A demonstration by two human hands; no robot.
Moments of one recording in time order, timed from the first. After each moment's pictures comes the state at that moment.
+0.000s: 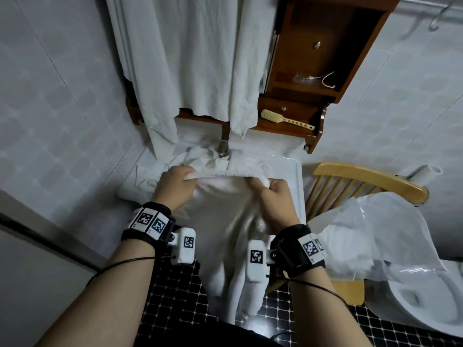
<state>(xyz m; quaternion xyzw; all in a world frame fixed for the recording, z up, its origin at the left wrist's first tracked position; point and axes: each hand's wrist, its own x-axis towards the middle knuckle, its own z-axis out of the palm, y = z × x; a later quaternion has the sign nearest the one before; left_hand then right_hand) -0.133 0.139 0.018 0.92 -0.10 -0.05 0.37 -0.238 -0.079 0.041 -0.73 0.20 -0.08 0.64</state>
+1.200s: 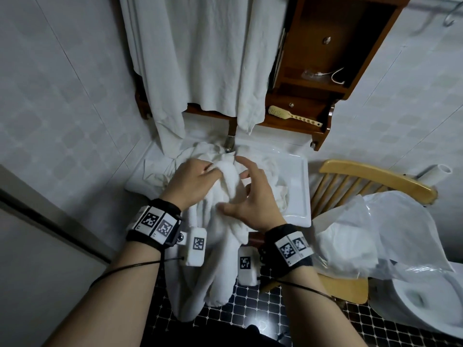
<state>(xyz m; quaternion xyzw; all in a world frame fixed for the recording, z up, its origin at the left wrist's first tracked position) -0.169 0.128 0.055 0.89 -0.16 -0.04 0.43 -0.237 -0.048 0.016 -0.86 0.02 -0.09 0.50</state>
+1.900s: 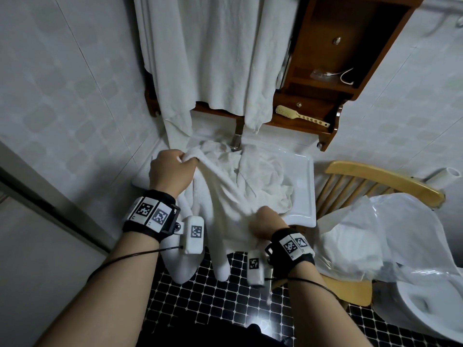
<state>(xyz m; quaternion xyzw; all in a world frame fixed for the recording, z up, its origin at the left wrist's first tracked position) -0.148 0.169 0.042 0.91 0.05 0.06 0.40 -0.245 -0.060 -0.027 -0.91 0.20 0.23 0.29</state>
